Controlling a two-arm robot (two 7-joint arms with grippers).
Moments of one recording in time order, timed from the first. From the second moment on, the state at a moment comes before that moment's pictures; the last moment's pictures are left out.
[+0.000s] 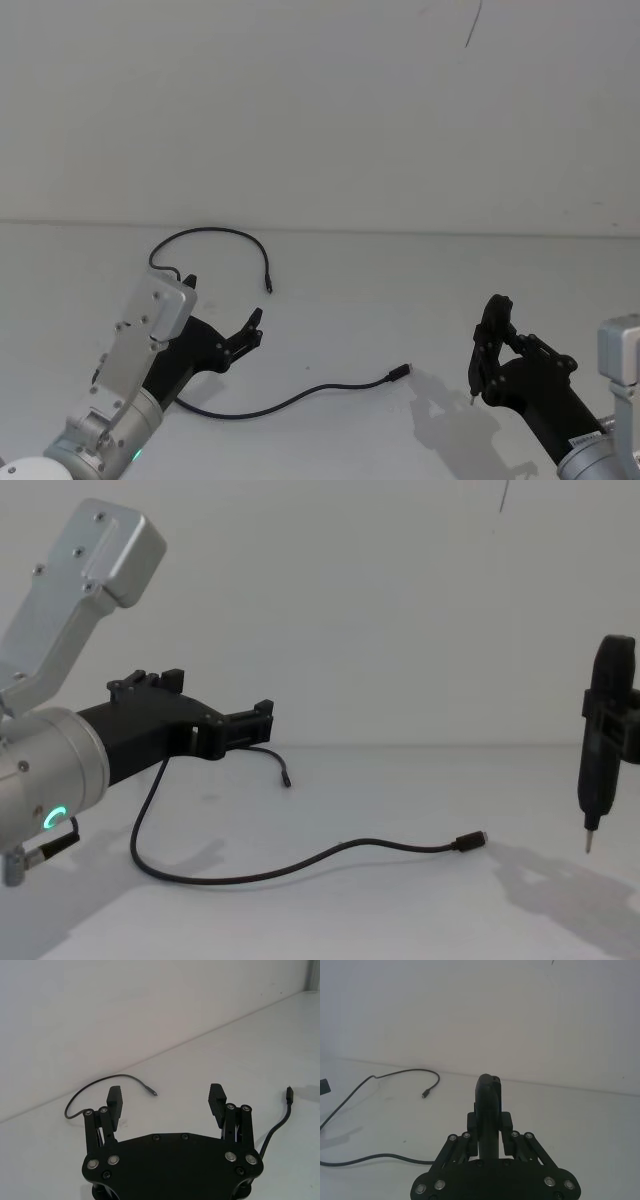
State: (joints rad) left arm -0.24 0.38 0.45 -1.63 -0.20 0.01 -0.01; right arm -0.01 0.34 -0.23 -1.77 0.29 0.03 0.07
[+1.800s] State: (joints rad) left arm -0.55 0.31 0.63 -1.30 -0.19 0.06 -0.44; right arm -0.01 0.34 -0.23 -1.77 0.29 0.03 0.07
